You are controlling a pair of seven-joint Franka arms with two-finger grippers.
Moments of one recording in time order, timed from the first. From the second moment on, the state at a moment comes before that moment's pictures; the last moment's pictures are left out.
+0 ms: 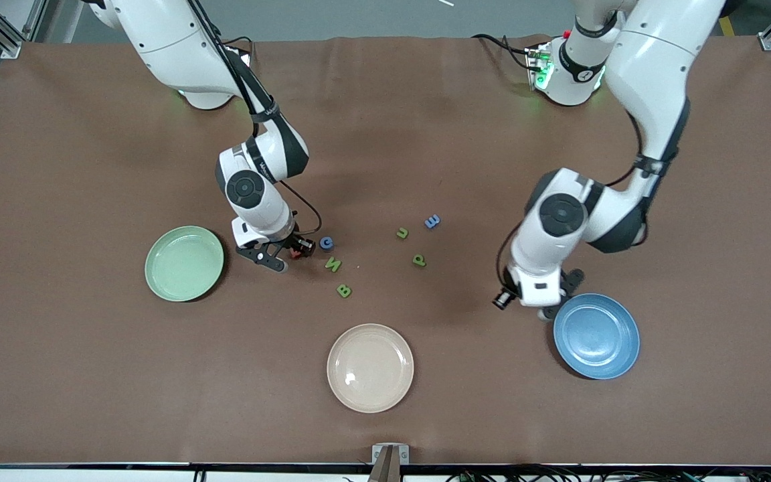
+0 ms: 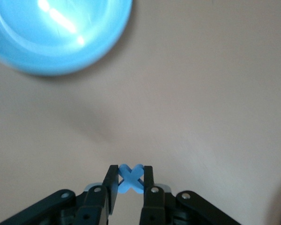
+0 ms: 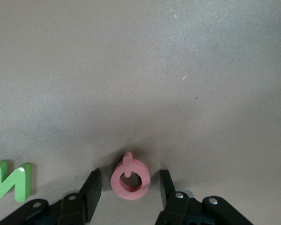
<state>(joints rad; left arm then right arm) -0.13 0.57 -0.25 -1.75 0.28 2.44 -1.31 0.55 0.51 -0.03 -2.09 0.12 2.61 0.85</state>
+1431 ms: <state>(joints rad) -0.13 0.68 -0.27 -1.65 0.33 2.41 -1.04 0.09 0.29 -0.08 -2.23 0.12 2.44 0.12</state>
